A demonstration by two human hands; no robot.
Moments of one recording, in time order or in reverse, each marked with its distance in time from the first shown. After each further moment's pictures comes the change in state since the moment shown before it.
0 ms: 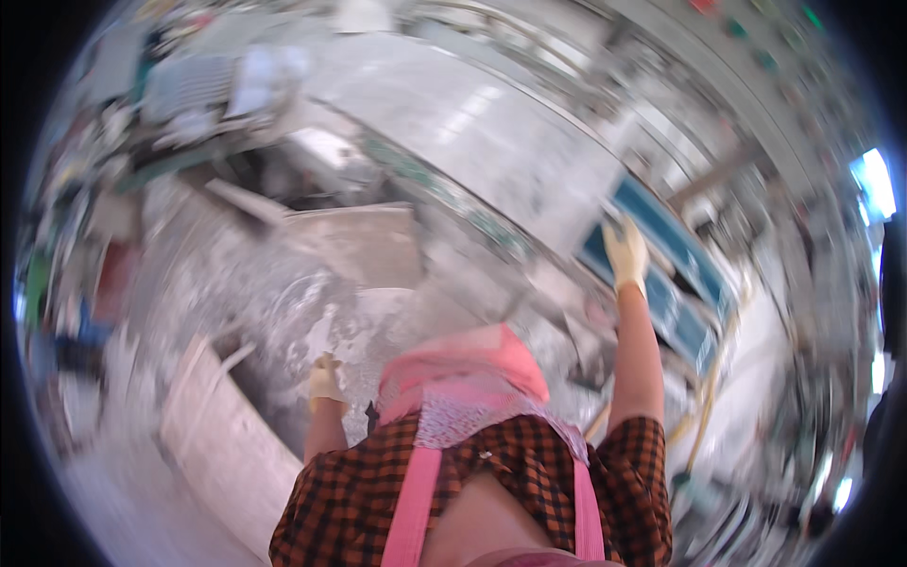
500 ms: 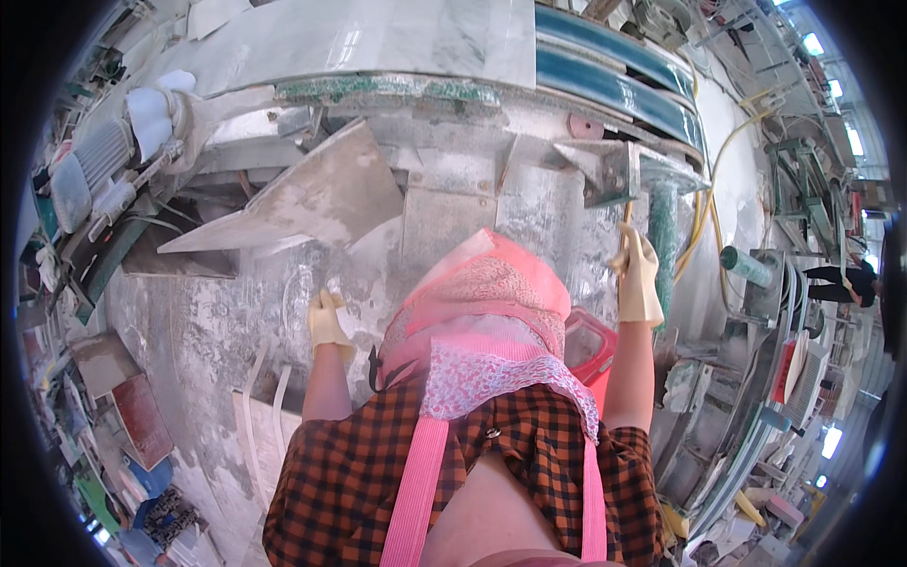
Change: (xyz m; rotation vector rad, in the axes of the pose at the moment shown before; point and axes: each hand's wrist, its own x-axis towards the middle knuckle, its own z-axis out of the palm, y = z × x) left_hand 0.119 0.046 -0.062 0.221 -0.440 0.158; right_hand -0.357 -0.091 -0.126 0.896 0.140 1.040
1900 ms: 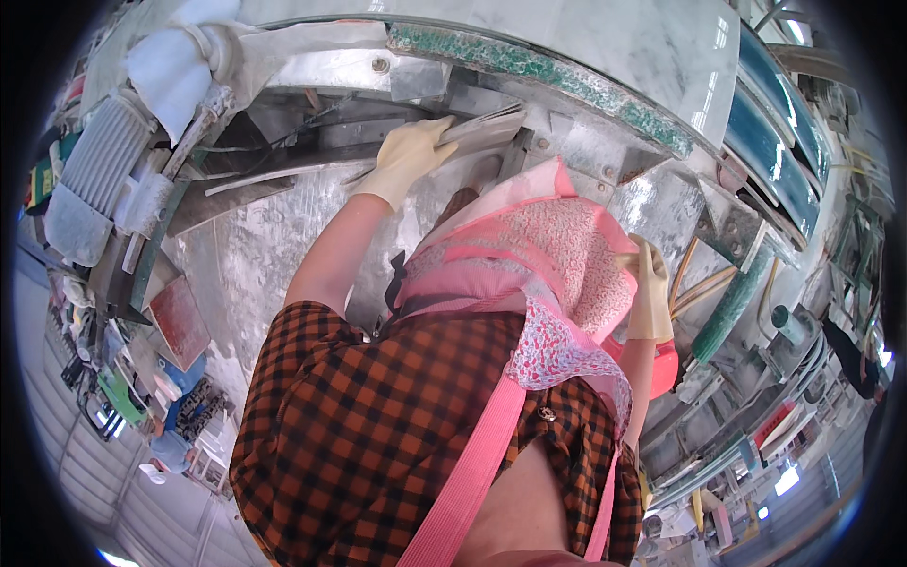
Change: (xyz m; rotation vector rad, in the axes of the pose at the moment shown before) left_hand 0.199 0.269 0.024 1.038 -0.415 0.745; right_hand -0.012 0.002 0.236 -0.180 -0.221 0.313
